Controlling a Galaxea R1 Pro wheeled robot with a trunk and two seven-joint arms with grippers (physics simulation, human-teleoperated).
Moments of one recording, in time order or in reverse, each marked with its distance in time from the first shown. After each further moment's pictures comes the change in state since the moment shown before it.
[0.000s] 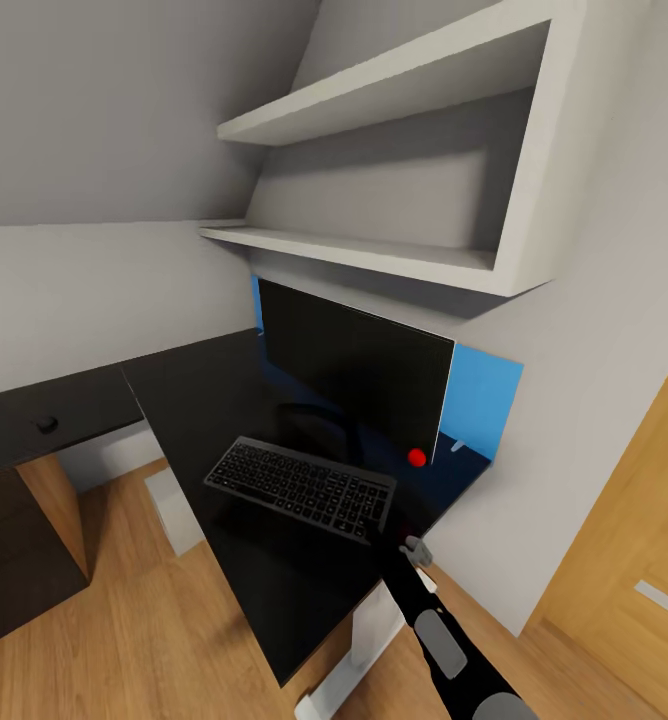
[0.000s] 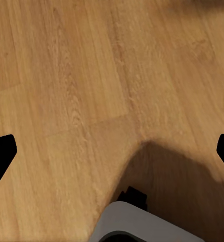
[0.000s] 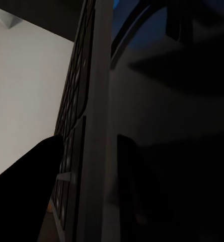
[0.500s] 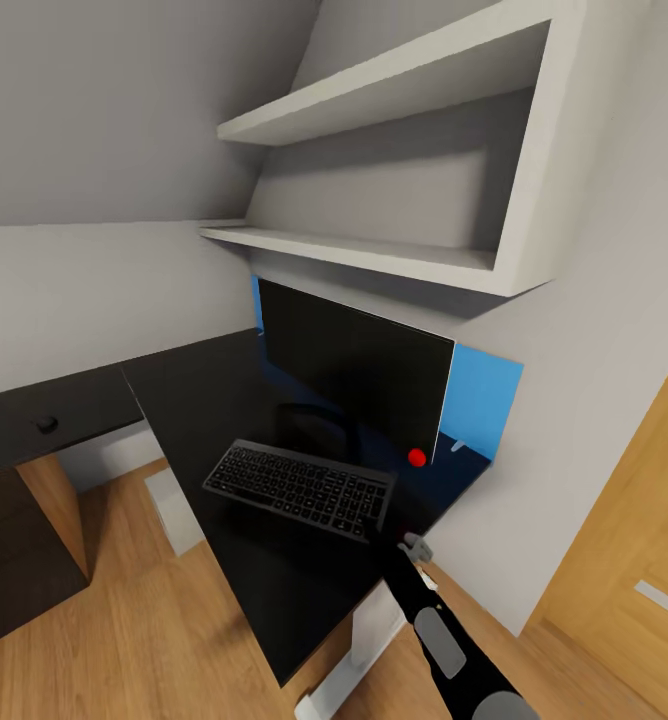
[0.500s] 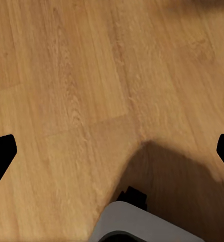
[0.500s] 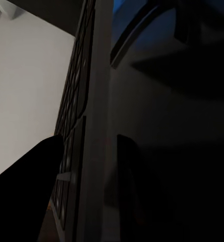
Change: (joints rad) left arm 0.000 0.000 0.000 0.000 0.000 0.000 0.000; right arm 0.001 0.000 0.001 -0.020 0.056 -0.010 -0.005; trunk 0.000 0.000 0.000
